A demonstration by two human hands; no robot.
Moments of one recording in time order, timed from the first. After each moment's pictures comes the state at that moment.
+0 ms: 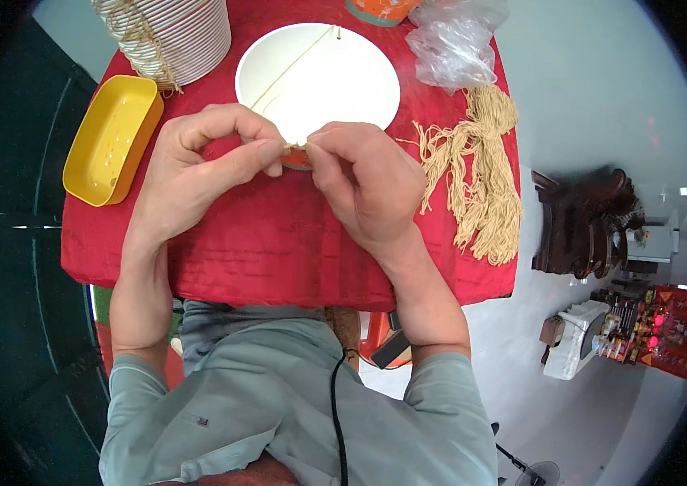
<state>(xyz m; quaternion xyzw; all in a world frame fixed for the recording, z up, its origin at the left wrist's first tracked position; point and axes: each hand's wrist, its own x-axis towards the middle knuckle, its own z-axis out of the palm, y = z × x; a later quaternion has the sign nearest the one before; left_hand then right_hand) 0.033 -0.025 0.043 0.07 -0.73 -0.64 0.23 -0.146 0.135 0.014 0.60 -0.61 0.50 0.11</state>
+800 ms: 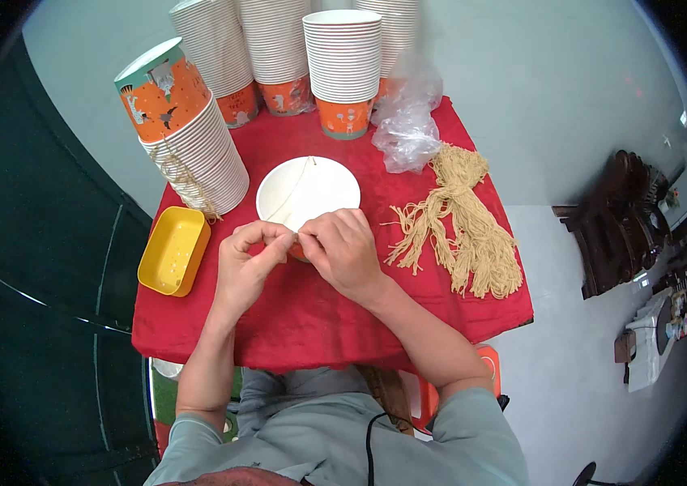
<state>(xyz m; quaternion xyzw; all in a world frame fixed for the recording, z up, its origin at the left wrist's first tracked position) 0.019 0.012 0.043 0.14 -0.78 -0.51 0.33 -0.150 0.132 0.006 0.62 -0.58 0.48 0.24</state>
